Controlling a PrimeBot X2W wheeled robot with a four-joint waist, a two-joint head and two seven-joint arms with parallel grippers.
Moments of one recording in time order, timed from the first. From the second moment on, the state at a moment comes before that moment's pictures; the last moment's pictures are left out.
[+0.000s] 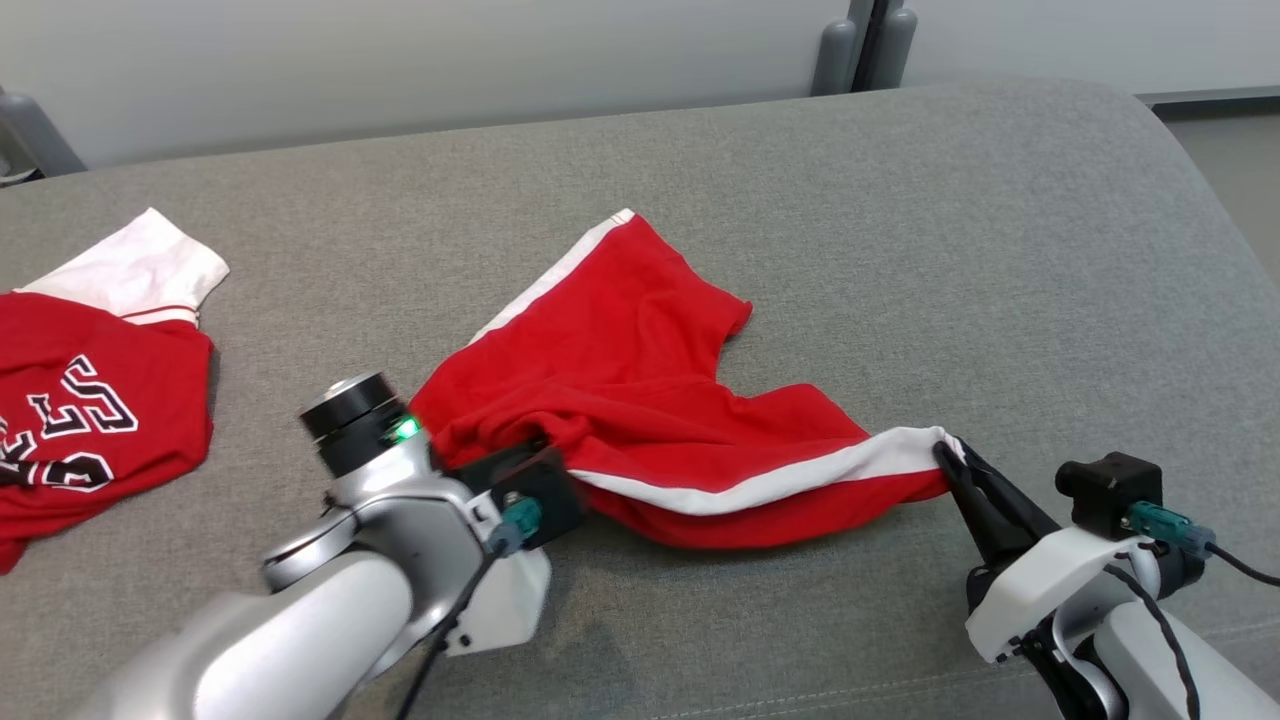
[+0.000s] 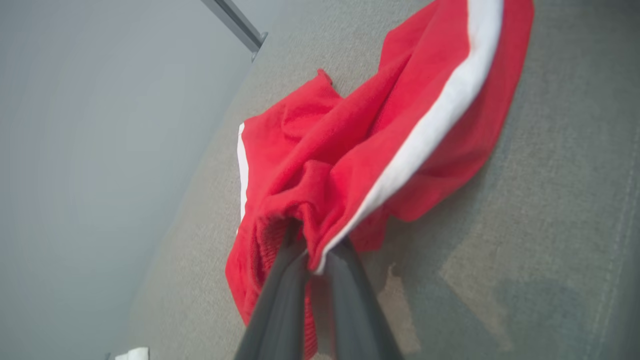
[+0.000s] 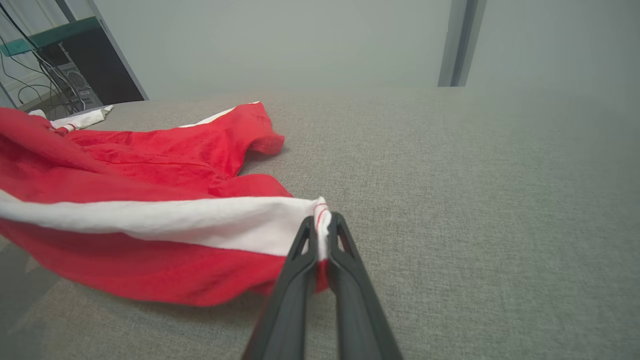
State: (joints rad) left arm -0.59 0.53 -0.98 0.11 -0.21 -0.03 0.24; right arm -0.38 -0.33 0.57 0.55 0.61 0.13 -0.25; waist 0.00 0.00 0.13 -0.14
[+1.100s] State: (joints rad) left arm -0.50 0.07 -0.84 0.50 -0.65 0.02 -0.03; right arm -0.40 -0.31 0.62 0.61 0.64 0.13 -0.25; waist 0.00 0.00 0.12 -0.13
